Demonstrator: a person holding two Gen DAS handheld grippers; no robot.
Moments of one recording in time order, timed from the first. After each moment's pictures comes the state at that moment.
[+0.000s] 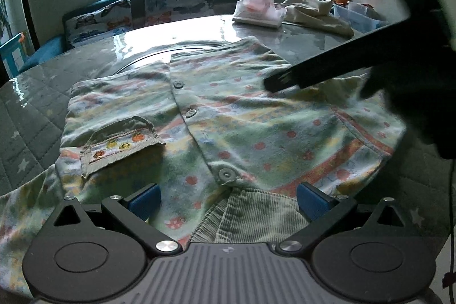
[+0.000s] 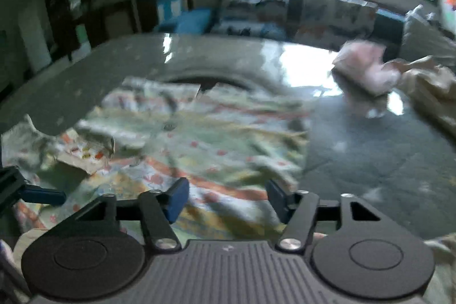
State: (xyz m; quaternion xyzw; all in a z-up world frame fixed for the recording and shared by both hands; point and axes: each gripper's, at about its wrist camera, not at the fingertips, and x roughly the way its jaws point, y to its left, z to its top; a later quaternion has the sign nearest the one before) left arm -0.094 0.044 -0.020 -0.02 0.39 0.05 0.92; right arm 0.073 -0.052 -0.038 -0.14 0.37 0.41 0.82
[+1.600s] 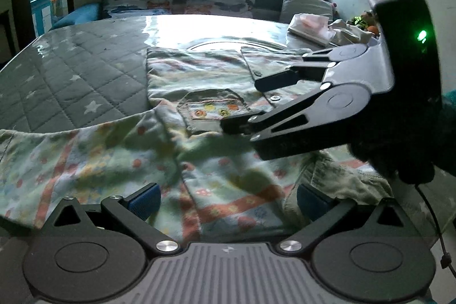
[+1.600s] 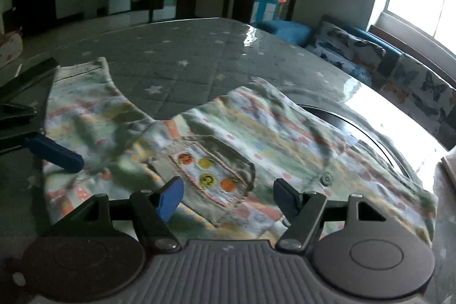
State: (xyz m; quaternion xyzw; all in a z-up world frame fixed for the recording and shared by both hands) left arm -0.161 0.121 -0.008 -0.11 0.38 0.10 0.91; right arm -0.024 0.066 -0.044 -0.27 0.25 0.55 0.75
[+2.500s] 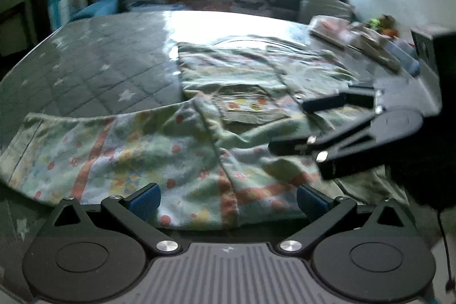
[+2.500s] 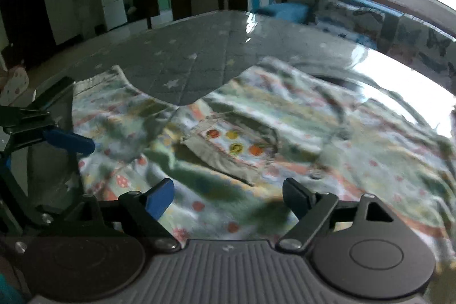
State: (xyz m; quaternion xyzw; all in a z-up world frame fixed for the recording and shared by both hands) left arm -0.185 0.131 0.000 -0.10 0.39 0.12 0.91; right arm -0.029 0.026 -0.040 -0.19 0.31 0.55 0.75
